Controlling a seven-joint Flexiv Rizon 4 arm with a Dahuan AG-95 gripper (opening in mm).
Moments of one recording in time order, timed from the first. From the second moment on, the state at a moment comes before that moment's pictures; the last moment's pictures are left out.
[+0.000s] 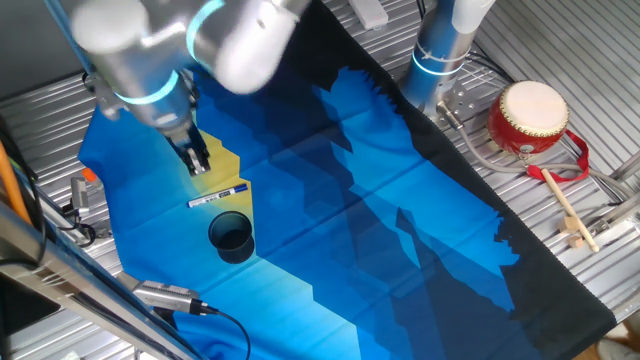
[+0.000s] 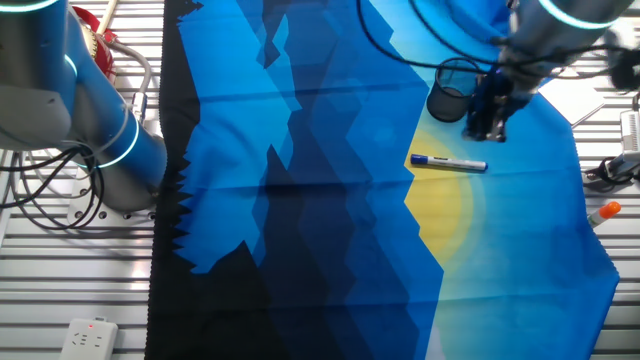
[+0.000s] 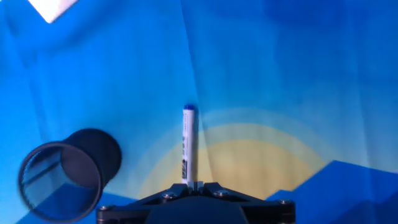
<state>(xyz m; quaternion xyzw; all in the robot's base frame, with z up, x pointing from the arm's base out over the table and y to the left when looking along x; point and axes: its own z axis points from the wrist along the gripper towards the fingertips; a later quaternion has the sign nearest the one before) 0.613 0.021 0.111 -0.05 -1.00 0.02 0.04</state>
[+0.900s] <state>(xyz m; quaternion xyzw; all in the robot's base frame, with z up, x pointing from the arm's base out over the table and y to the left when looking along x) 0.637 0.024 0.062 -0.07 -1.00 0.03 0.03</state>
